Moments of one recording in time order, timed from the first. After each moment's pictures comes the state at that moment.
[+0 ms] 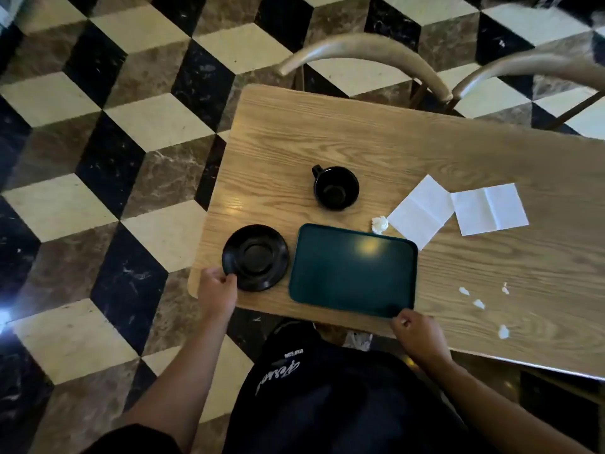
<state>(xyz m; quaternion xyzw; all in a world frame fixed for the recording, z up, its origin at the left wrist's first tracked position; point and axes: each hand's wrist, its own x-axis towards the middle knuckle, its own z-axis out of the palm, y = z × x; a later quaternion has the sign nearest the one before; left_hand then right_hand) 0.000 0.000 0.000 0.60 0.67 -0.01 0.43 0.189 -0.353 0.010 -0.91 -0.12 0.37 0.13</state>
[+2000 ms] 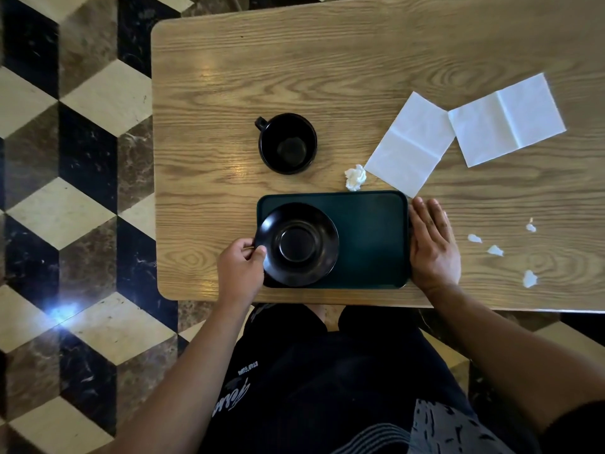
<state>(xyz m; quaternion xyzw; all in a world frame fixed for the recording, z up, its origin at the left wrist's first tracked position) 0.096 -0.077 0.014 0.69 0.57 -0.04 0.45 0.260 -0.374 -0.096 -0.93 -0.28 -0.03 0.24</state>
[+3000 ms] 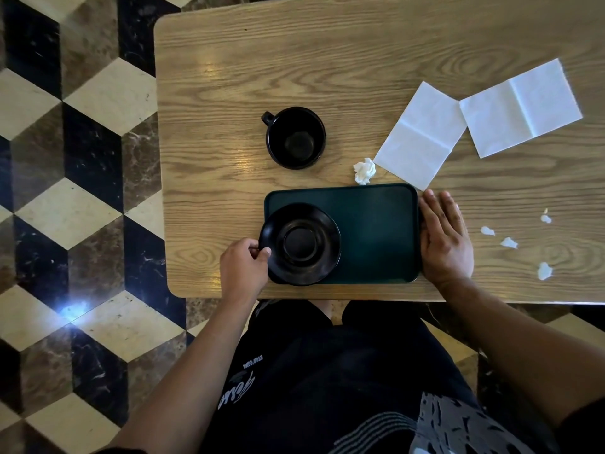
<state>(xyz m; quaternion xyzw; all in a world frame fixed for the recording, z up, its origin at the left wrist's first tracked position) 0.088 -0.061 0.007 0.80 0.51 -0.11 0.29 0.259 -0.372 -0.095 -0.93 -0.26 -0.02 0.24</state>
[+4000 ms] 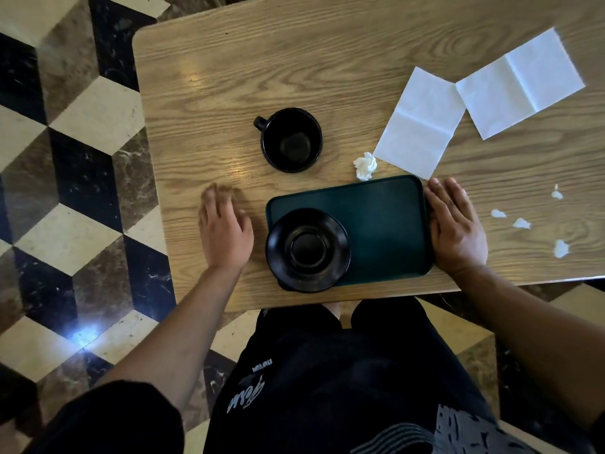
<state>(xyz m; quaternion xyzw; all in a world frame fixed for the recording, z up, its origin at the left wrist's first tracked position) 0.118 0.019 -0.041 0.94 0.32 -0.04 0.14 0.260 -0.374 -0.096 -0.93 -0.26 -0.02 0.24</state>
